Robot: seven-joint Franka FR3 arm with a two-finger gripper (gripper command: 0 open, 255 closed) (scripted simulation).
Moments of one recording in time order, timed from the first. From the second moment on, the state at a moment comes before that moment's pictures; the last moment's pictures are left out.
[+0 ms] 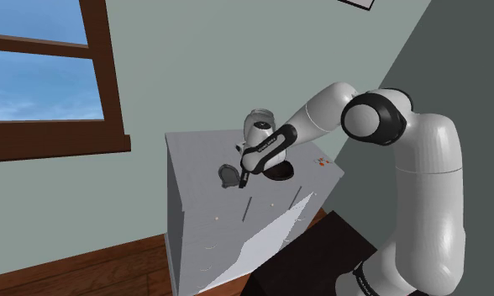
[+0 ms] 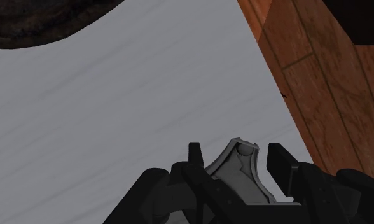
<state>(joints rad) 0.09 0.61 -0.05 -2.06 0.01 2.74 -0.76</state>
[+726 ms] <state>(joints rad) 0.09 0.49 -0.05 -2.08 0.00 2.65 -0.76</state>
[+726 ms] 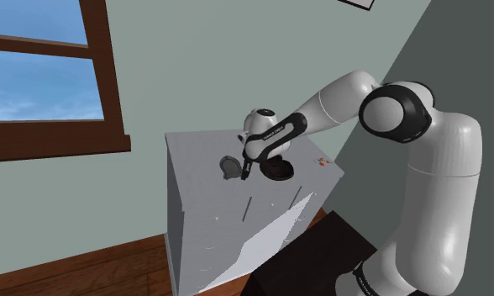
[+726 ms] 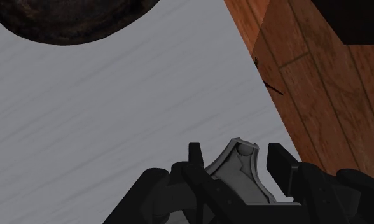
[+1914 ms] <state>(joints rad) 0.10 0.30 -0.06 -2.08 -0.01 2.45 -0.75</state>
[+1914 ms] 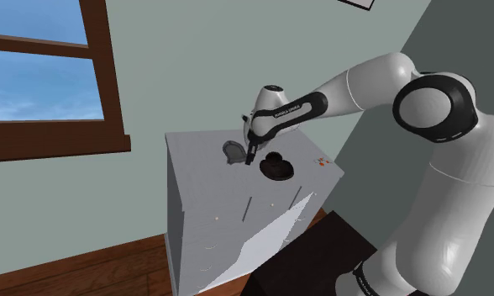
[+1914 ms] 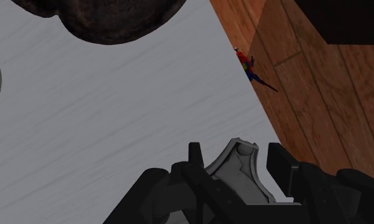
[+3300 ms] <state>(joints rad) -0.14 0.12 -0.20 -2.26 0.04 2.45 -1.18</state>
